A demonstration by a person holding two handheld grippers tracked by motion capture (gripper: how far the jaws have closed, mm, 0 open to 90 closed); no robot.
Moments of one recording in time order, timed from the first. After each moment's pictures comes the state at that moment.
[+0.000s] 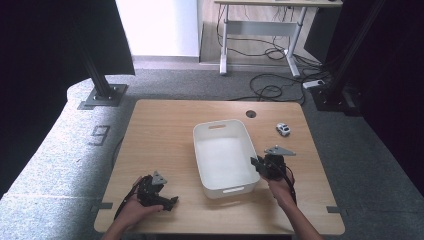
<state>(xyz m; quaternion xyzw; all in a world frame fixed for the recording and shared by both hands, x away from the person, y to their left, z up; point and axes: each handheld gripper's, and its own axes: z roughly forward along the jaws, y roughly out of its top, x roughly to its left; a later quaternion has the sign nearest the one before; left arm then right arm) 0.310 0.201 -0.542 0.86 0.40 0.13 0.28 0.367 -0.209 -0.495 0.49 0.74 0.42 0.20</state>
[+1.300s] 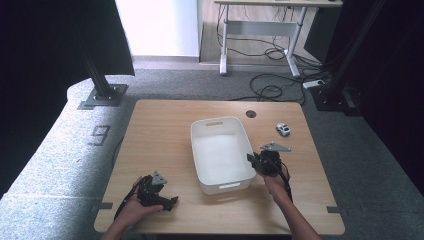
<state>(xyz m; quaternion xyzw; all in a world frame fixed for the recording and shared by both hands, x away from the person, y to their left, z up) 0.310 0.201 -0.542 0.86 0.40 0.13 0.28 0.380 -0.199 -0.496 0.49 0.73 0.43 0.20</state>
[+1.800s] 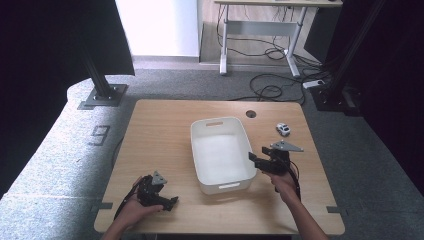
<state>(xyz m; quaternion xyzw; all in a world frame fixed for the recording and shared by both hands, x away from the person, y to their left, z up) 0.311 0.201 -0.542 0.86 0.40 0.13 0.29 0.375 -0.224 -0.480 0.47 0.71 0.48 0.20</state>
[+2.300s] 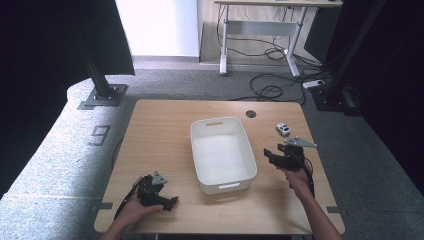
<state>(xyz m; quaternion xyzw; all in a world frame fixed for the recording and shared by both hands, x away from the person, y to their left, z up) 0.311 0.201 -0.542 0.86 0.40 0.13 0.29 0.390 -0.269 -0.481 0.50 0.71 0.44 0.23</state>
